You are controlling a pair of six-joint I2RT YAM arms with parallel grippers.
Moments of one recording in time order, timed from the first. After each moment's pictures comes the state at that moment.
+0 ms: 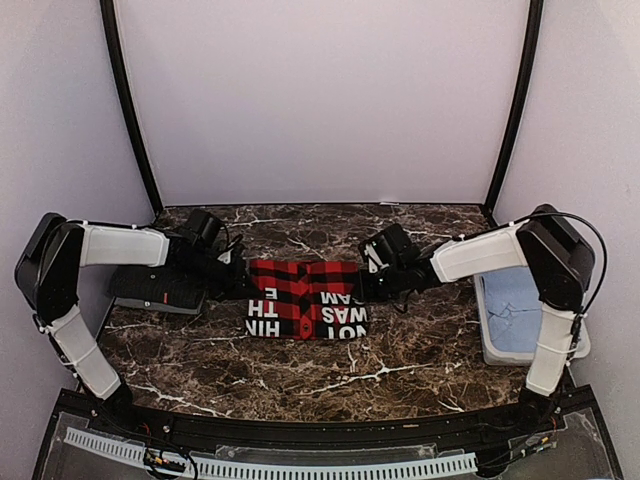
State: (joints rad) left arm -0.42 1.69 1.01 -0.35 0.56 -0.64; right arm 0.73 1.89 1.10 -0.09 -0.11 0.53
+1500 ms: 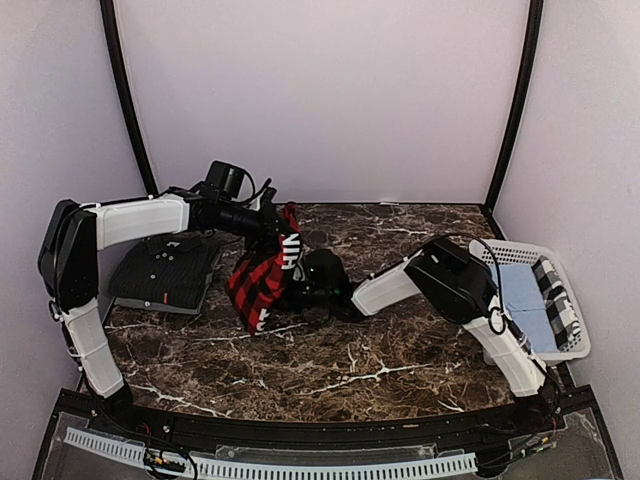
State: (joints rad) left arm -0.49 1.83 1.41 -0.27 0.68 -0.76; right arm 0.92 2.52 1.59 0.68 -0.46 1.16
